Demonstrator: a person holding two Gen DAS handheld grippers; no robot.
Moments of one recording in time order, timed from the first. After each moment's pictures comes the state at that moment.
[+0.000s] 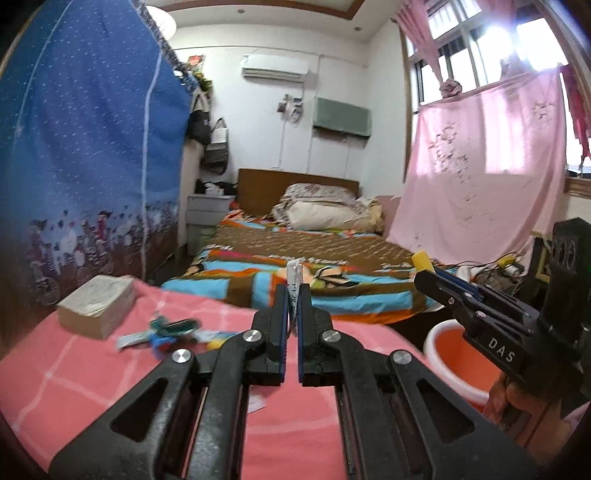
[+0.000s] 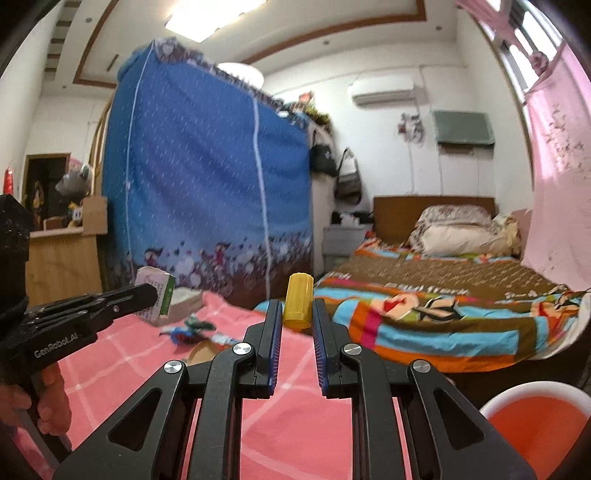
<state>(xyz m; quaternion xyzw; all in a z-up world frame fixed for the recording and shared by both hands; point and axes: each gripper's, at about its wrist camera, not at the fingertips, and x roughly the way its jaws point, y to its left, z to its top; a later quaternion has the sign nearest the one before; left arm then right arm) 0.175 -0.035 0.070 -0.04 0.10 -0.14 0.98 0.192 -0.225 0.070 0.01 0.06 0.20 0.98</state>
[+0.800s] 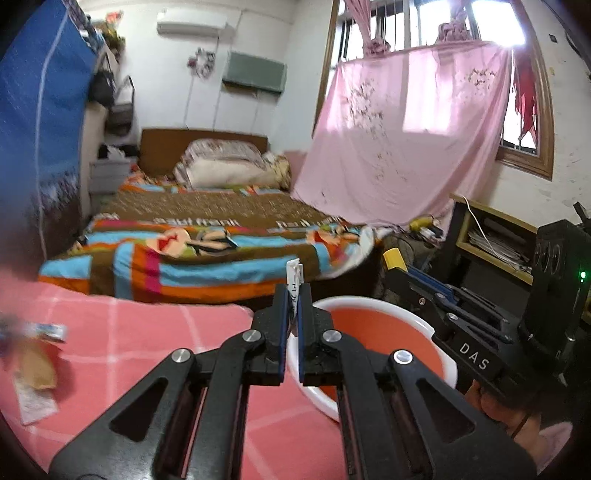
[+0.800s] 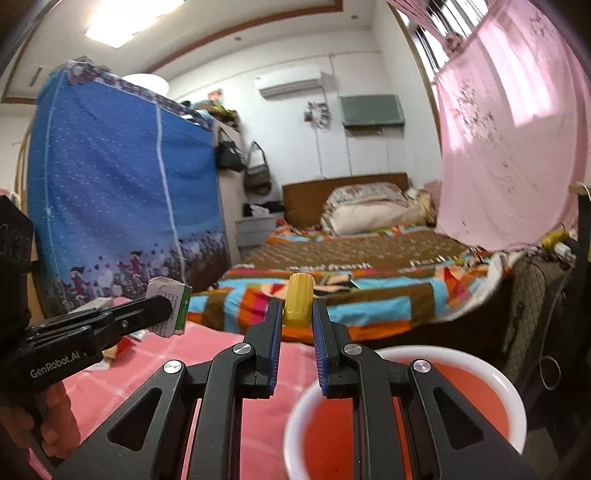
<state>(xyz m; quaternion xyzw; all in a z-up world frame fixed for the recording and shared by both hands) 0.199 -0.189 0.071 -0.03 0.19 -0.32 0.93 0.161 -0.360 0.065 0.06 0.10 0.04 0.99</state>
